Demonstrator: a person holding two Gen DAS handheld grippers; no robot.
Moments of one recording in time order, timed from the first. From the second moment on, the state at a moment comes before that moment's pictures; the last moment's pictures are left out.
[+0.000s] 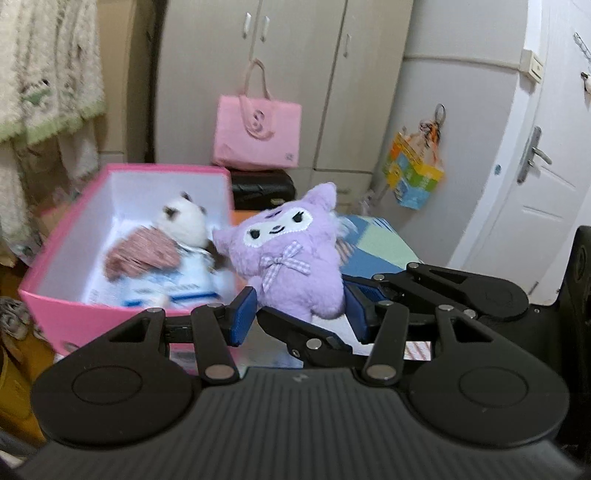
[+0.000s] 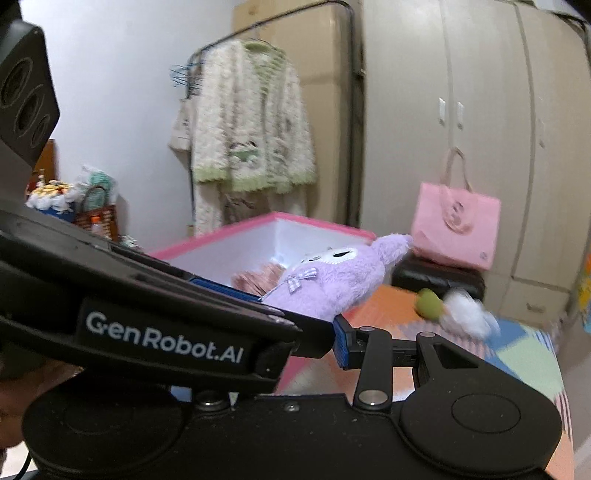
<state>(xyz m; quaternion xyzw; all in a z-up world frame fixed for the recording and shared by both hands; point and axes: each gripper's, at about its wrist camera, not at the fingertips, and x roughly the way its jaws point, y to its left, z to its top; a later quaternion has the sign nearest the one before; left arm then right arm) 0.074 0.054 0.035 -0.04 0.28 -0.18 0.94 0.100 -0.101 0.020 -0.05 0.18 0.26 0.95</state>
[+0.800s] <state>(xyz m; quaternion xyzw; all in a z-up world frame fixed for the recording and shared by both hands) 0.180 0.147 0.021 -0.14 0.34 -0.19 0.91 0.217 -0.036 0.020 -0.03 0.27 0.37 0.89</state>
